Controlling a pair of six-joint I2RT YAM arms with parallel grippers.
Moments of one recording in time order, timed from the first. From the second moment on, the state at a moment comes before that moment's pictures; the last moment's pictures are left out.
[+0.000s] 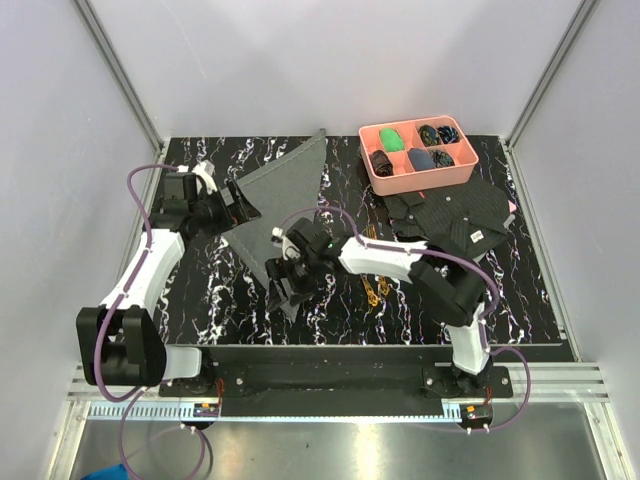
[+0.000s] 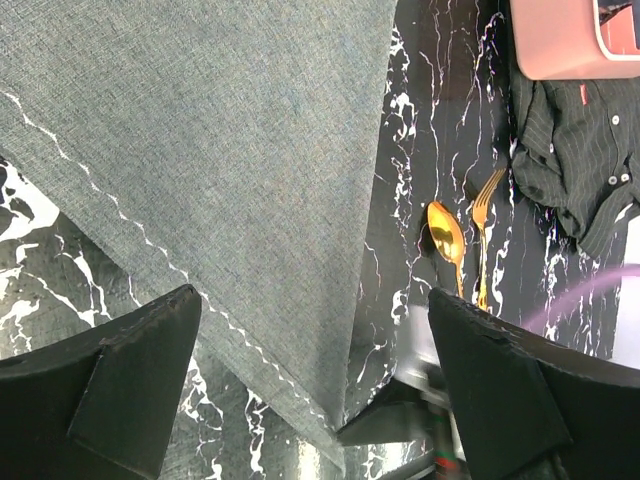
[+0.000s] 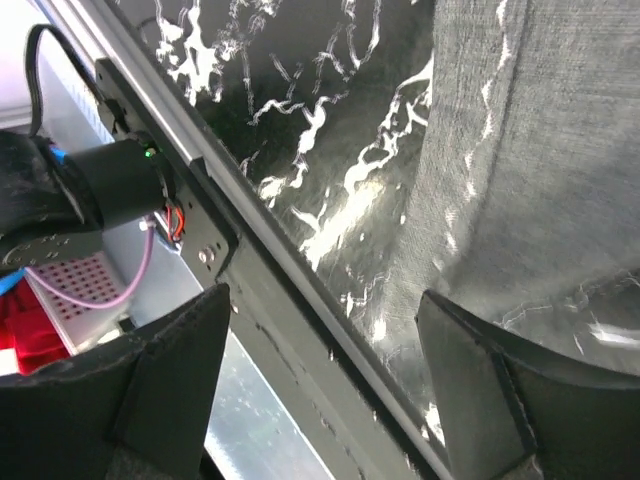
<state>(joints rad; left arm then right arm) -0.02 1.31 0.99 -0.41 0.41 -0.45 0.95 2.00 1.35 -0.28 -0.57 0.62</state>
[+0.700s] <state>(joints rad) -0.02 1.32 1.22 -0.49 0.33 -0.36 0.46 1.80 1.41 -0.76 0.02 0.37</state>
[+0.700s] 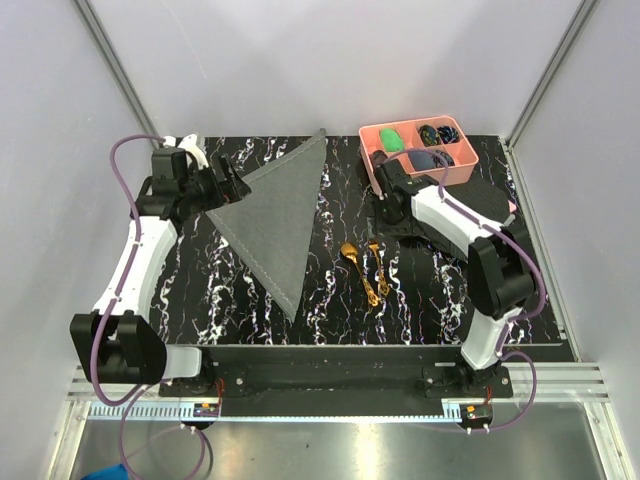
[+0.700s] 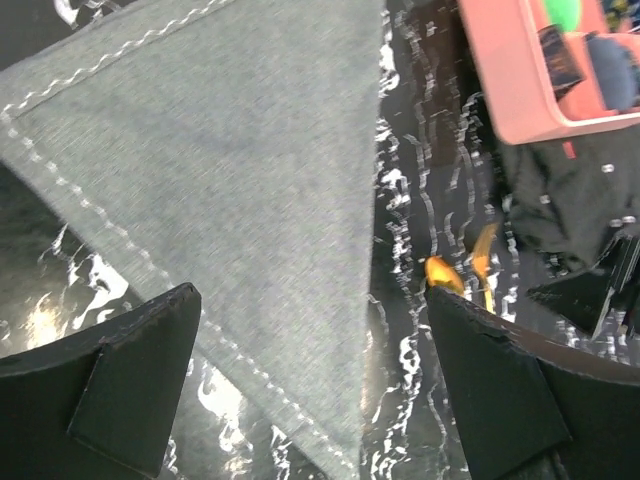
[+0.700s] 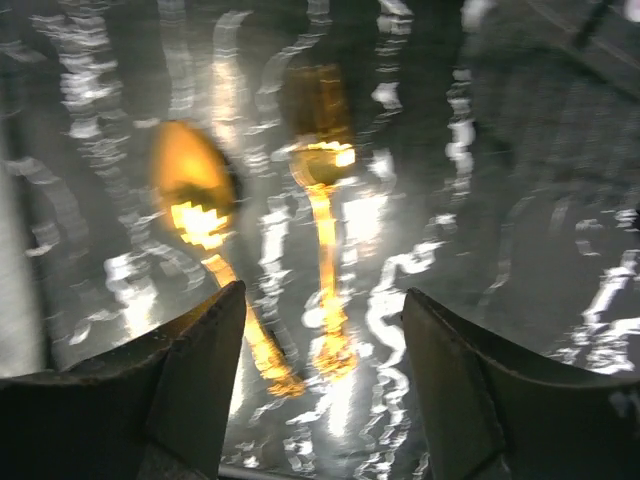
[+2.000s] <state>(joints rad) -0.02 1.36 1.18 -0.53 0.31 -0.34 0.45 2.02 1.42 -0.73 -0.06 0.27</state>
